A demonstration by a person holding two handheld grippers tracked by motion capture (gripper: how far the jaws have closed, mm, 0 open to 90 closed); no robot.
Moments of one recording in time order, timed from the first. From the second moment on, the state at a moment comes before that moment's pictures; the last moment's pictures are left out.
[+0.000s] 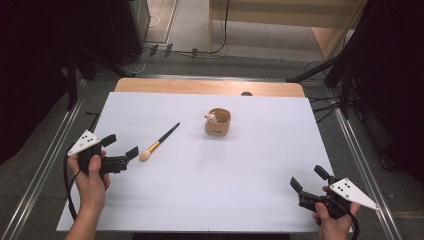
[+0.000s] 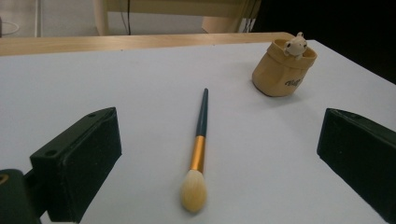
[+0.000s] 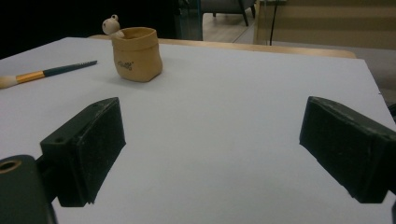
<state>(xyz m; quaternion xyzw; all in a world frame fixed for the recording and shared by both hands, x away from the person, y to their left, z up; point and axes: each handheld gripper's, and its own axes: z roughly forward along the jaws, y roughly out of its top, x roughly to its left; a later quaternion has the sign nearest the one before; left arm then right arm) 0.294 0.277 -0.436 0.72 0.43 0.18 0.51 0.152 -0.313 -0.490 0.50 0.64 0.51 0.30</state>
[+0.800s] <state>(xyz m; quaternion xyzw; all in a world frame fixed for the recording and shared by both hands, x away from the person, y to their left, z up) 0.340 0.247 -0.426 0.80 0.41 0.13 0.43 0.154 -0.307 -0.495 0.49 0.65 0.50 0.29</state>
